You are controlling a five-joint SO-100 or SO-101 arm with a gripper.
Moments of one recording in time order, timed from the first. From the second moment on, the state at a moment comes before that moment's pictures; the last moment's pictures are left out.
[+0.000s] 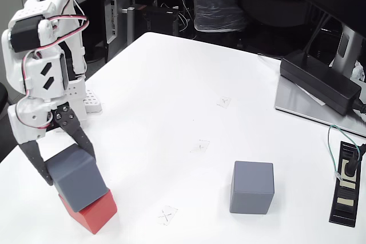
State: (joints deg) arm 54.8 111.9 110.9 68.9 -125.9
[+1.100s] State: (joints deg) arm 52.6 111.9 98.5 68.9 -125.9
